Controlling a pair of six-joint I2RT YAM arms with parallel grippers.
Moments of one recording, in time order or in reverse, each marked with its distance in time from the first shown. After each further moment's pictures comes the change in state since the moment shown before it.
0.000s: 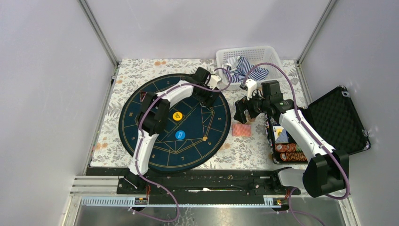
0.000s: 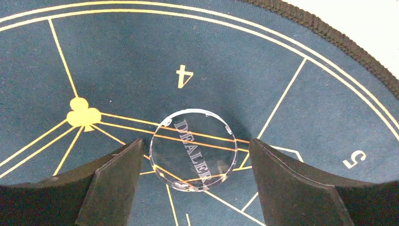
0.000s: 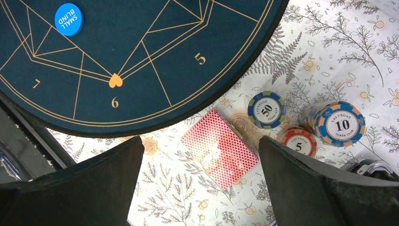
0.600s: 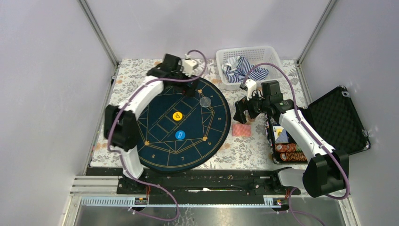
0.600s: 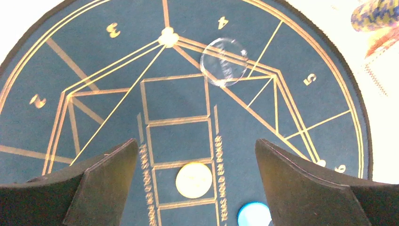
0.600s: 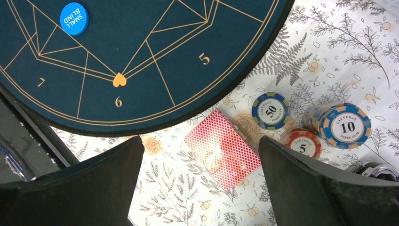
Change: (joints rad) left arm 0.144 -0.420 -0.198 -0.099 0.110 0.016; right arm 0.000 0.000 -0.002 0.000 -0.015 0.000
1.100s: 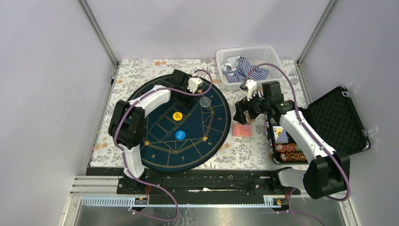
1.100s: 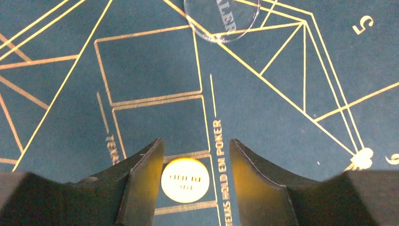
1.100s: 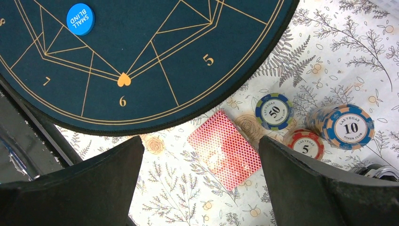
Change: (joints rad) left arm -0.005 -0.029 -0.256 0.094 -0.060 0.071; right arm 0.000 -0.010 -0.006 0.000 -0.017 0.000
